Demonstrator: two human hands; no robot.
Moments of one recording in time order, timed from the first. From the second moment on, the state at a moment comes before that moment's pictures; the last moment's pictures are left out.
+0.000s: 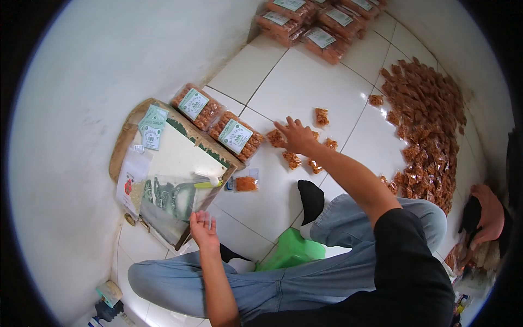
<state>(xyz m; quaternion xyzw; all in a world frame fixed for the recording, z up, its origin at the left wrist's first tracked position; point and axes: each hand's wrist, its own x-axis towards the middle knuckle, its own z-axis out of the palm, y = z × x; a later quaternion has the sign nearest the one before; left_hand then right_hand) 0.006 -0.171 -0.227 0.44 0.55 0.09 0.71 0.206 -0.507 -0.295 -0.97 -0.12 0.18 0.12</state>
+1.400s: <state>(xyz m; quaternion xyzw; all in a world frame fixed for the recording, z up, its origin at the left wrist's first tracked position) -0.018 -0.190 -0.180 0.48 0.46 -0.01 0.74 0.194 -0.466 -0.321 -0.97 0.06 0.18 0.12</state>
